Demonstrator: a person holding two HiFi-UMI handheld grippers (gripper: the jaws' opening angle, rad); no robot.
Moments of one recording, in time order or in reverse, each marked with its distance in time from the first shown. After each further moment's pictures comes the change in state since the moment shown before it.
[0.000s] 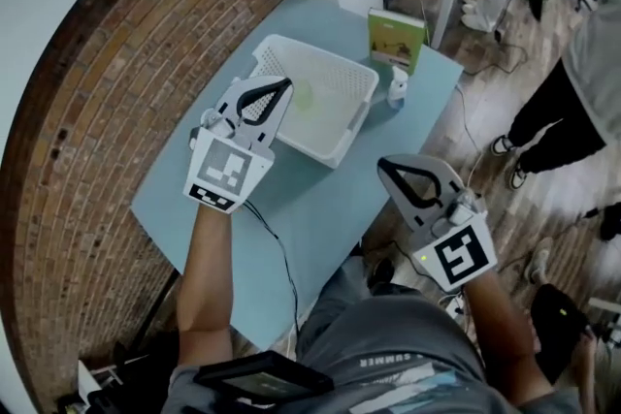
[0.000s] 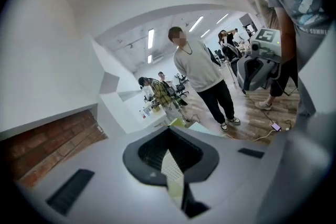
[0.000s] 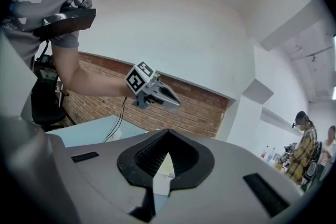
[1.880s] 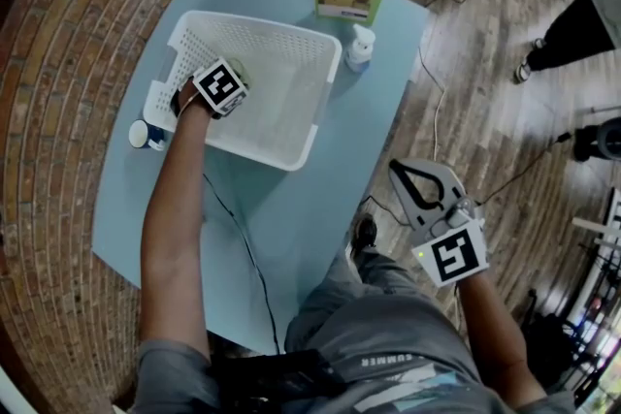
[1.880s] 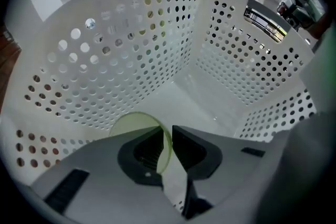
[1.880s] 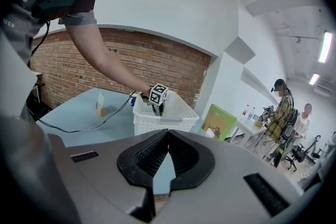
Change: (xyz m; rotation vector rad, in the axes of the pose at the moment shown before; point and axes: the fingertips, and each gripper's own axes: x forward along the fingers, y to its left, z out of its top) left arm 0.193 -0.061 -0.377 -0.030 0.818 -0.647; right arm 0.012 -0.001 -0.153 0.151 0.383 -0.176
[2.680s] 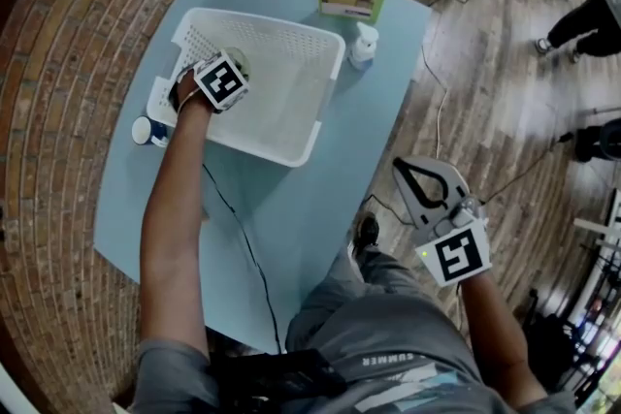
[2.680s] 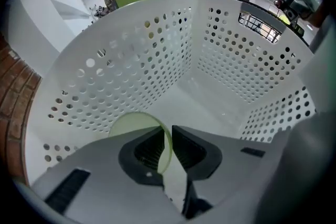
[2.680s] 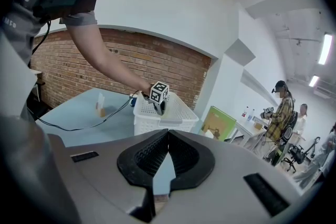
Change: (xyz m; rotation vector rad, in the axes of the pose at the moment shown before) left arm -0.024 0.013 0.011 0.066 -0.010 0.099; right arm -0.003 0.001 0.005 -0.016 -0.012 -0.005
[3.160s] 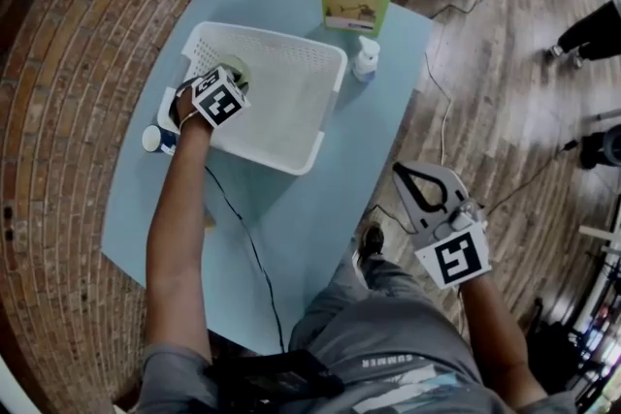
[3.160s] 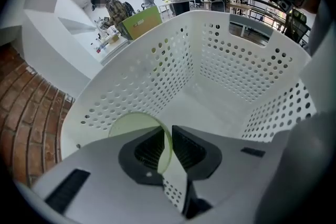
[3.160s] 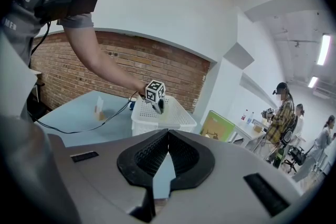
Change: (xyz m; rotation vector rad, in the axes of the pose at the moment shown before) left arm -0.033 0.007 0.000 0.032 -0.042 0.118; right arm -0.002 -0.007 0.011 0.000 -0.041 -0.010
